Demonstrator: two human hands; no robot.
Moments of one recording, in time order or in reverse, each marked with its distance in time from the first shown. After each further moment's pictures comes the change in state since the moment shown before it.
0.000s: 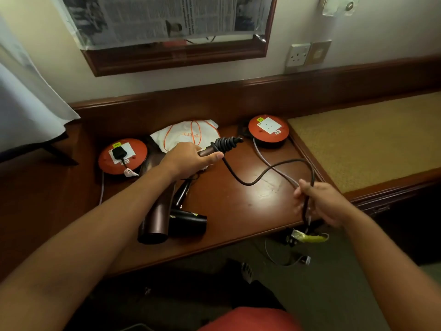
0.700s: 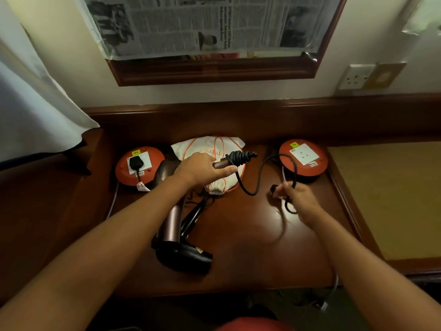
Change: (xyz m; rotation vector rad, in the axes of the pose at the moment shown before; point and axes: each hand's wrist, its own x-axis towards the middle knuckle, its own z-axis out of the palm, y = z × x) left_hand 0.103 -0.033 -0.003 0.161 0.015 -0.172; right_hand 0.194 -0.053 0.058 -0.064 -0.033 -0.118
